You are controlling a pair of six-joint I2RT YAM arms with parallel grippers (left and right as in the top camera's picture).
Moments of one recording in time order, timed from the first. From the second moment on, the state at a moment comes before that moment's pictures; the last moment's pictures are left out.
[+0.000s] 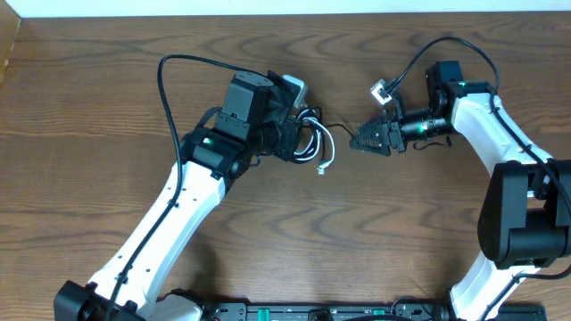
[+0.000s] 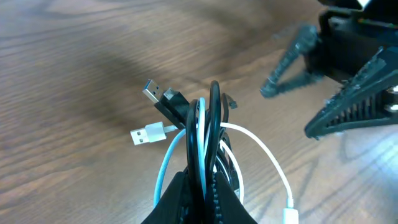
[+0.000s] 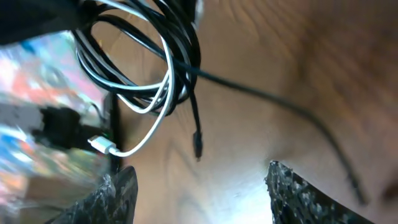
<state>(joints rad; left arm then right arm) -0.44 1.43 1.19 -0.57 0.29 -0.04 0.06 1.92 1.35 -0.94 -1.14 -0.70</state>
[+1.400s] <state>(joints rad) -0.44 1.43 1.19 -0.55 0.41 -0.03 0.16 1.92 1.35 -1.03 -1.14 -0.95</state>
